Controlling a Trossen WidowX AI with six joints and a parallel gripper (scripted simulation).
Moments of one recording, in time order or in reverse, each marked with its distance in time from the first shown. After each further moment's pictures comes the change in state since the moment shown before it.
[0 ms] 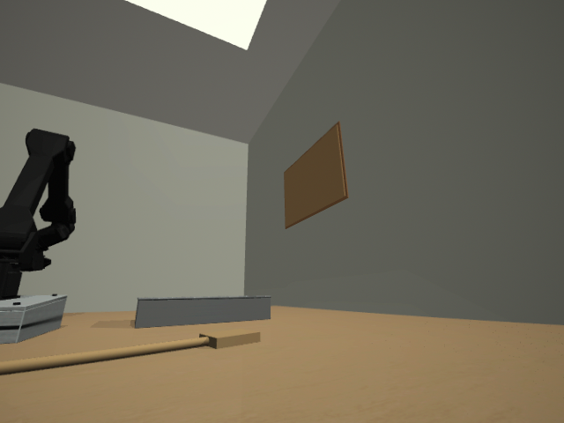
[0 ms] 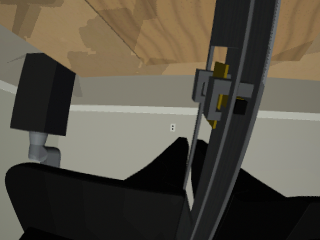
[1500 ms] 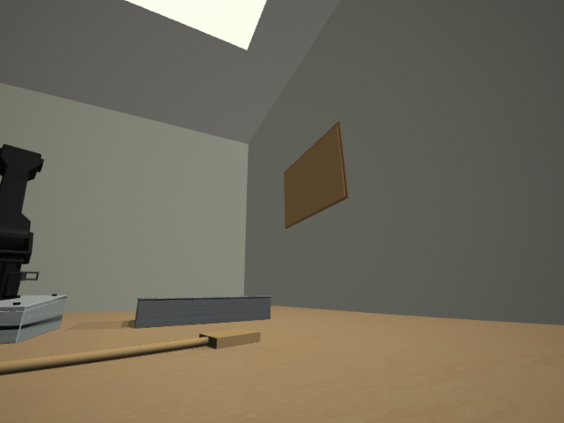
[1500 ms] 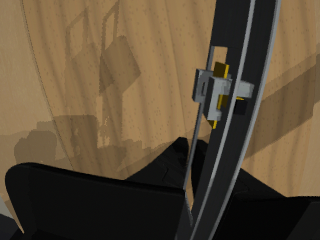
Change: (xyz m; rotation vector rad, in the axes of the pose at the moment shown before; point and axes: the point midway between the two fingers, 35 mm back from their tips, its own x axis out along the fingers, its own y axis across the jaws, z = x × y) arm 0.044 -0.007 0.036 -0.051 -1.021 0.020
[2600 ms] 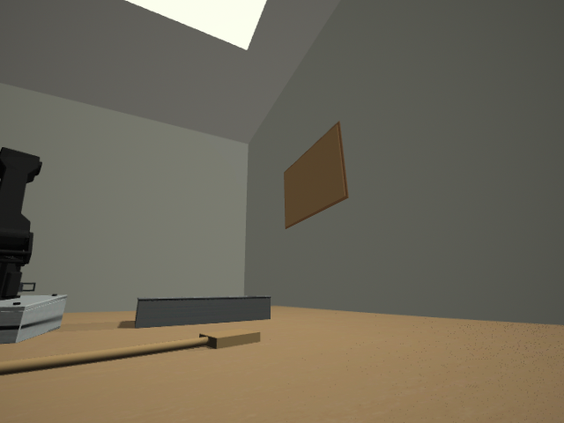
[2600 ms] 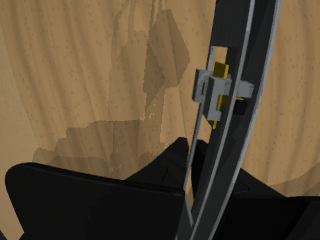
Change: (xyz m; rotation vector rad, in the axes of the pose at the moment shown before) arm 0.031 0.000 0.000 -0.001 -0.005 -0.001
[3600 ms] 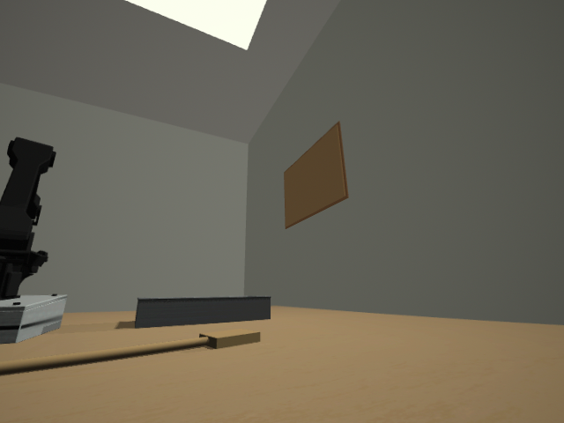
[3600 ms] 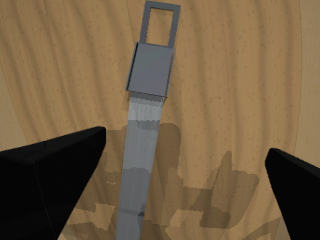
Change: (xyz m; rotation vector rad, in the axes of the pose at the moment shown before) arm -0.013 -0.009 0.060 -0.010 -0.007 -0.010
